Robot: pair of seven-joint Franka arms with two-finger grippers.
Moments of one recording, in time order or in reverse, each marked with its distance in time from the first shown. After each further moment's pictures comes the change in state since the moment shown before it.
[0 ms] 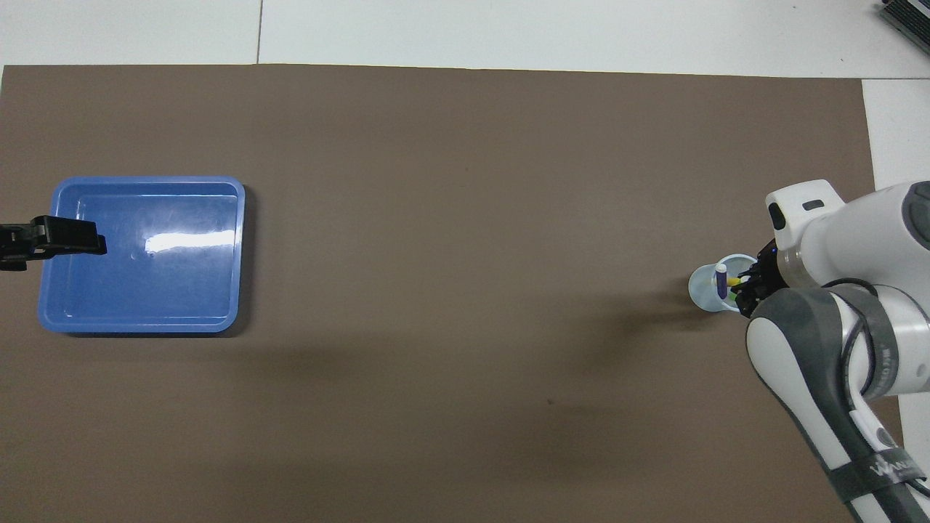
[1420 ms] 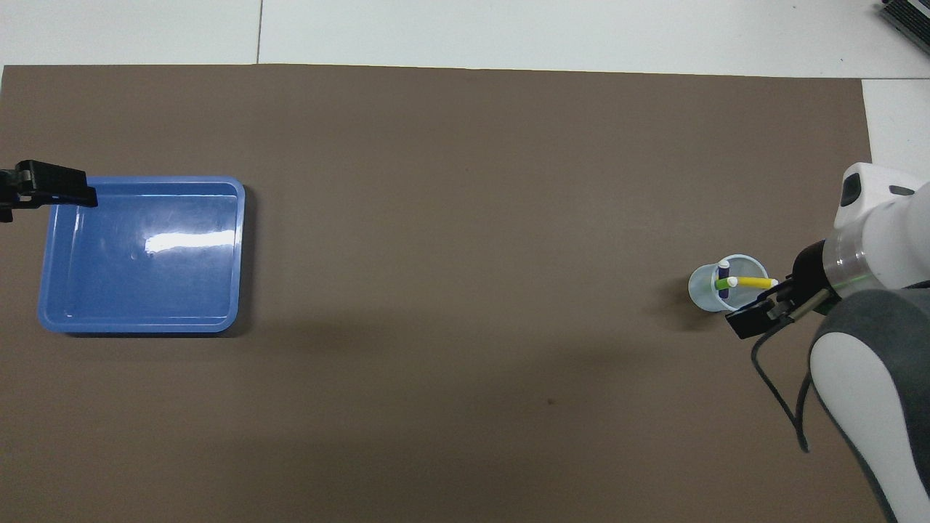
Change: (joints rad) left arm -0.042 0.121 0.017 0.210 0.006 -0.053 0.009; right arm 0.044 -0.087 0.008 0.223 0.106 -0.383 0.503
